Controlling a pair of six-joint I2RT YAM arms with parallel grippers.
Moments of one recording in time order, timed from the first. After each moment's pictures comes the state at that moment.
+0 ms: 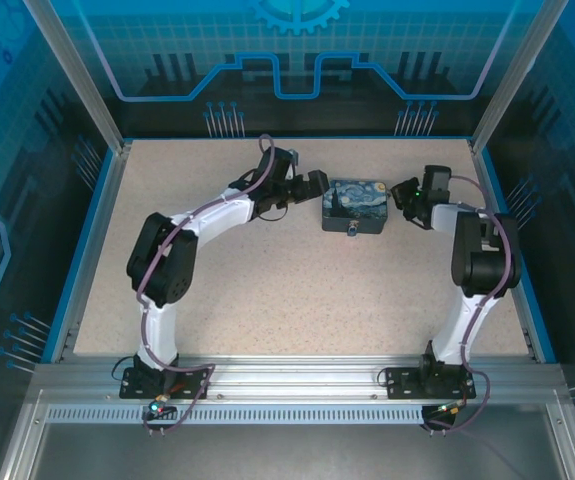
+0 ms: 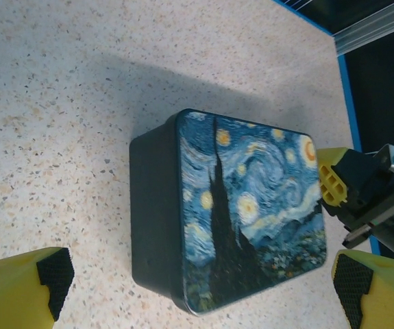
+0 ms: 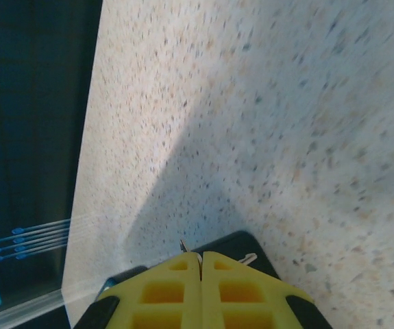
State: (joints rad) left arm -0.49 2.03 1.54 -0.17 0.21 -0.77; right arm -0.07 1.94 1.11 0.14 -0.33 1.11
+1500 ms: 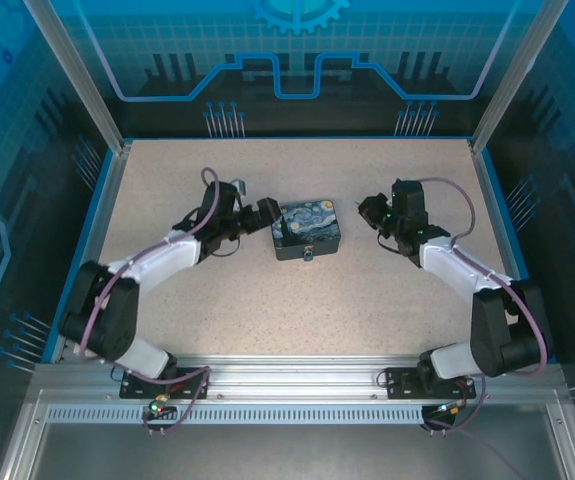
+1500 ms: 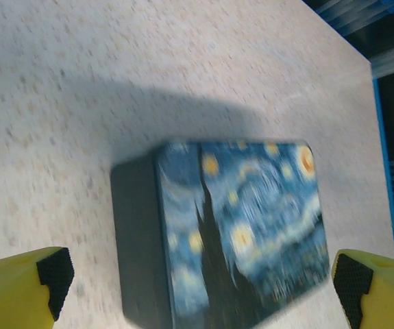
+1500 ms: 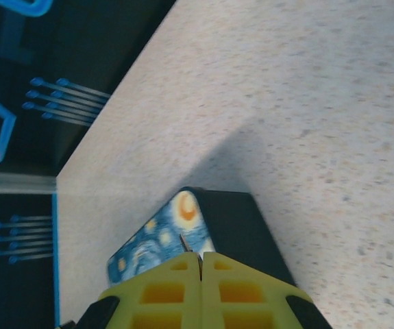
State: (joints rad) left arm -0.39 1.49 0.89 -0.05 0.21 -0.77; right arm 0.23 1.42 0.84 0.01 -0.19 0.96
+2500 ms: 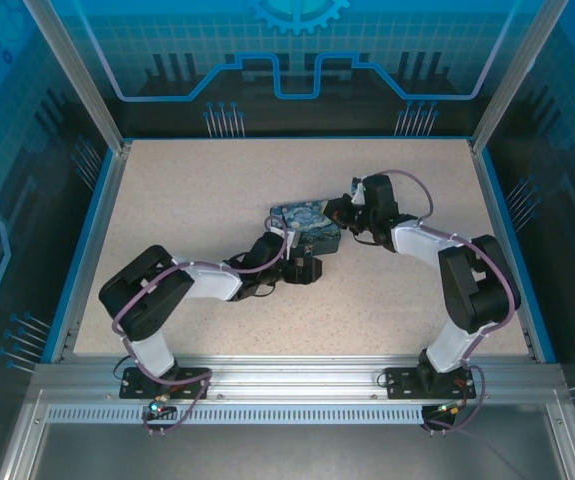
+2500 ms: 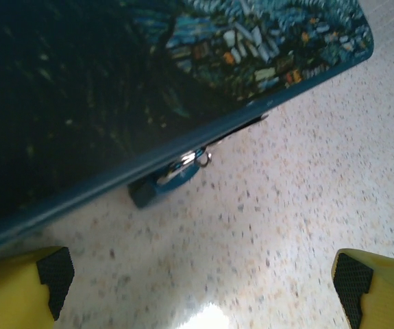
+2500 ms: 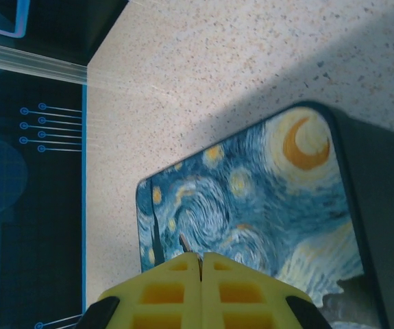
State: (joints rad) left arm -0.72 1.76 0.74 0.36 0.11 -0.61; right arm 0.33 1.71 0.96 0.13 -0.45 0.91
